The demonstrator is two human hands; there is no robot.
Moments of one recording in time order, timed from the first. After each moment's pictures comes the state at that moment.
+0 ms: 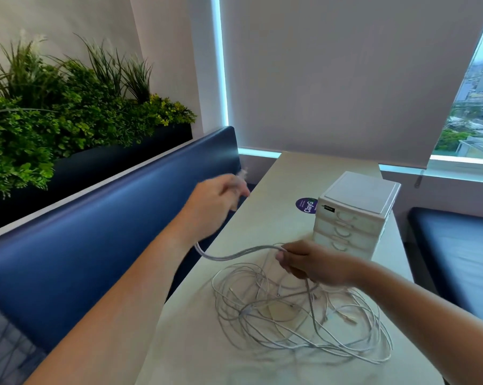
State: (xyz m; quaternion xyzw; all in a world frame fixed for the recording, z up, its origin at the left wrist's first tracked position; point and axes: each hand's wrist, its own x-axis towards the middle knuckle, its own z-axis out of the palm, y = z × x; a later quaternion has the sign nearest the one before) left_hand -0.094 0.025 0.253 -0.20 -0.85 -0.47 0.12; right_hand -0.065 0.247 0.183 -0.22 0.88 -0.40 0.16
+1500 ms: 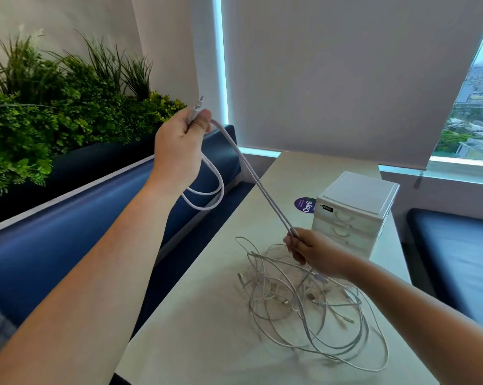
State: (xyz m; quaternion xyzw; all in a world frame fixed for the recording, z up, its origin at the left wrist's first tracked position) left_hand -0.115 0.016 0.312 -0.17 -0.76 -0.52 0.35; right_hand -0.093 0.264 0.159 -0.15 0.91 -0.39 0.03
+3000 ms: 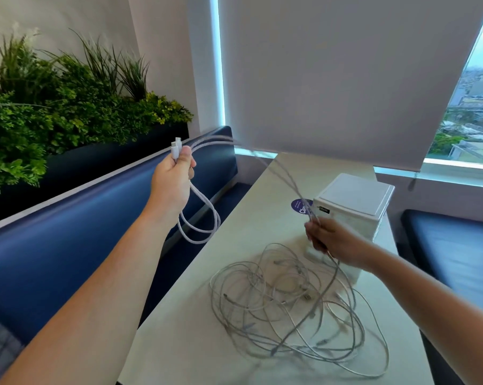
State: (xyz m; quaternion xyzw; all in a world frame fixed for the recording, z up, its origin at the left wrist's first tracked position) left_hand -0.125 -0.002 0.263 -0.04 -0.72 -0.66 0.21; right_hand -0.092 0.297 0.181 -0.09 0.88 -0.46 0.02
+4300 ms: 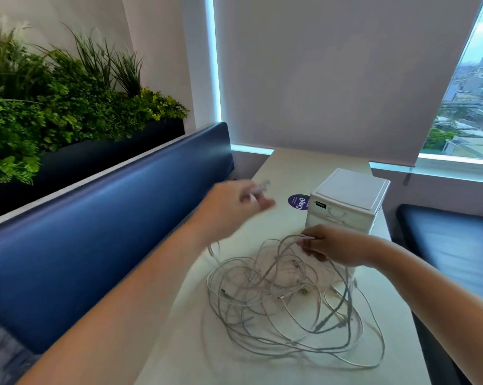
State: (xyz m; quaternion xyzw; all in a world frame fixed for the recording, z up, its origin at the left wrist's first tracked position) left_hand -0.089 0.056 0.249 -0.24 -0.88 -0.39 0.08; right_hand -0.067 0.284 0.208 -0.13 0.95 -0.25 0.14
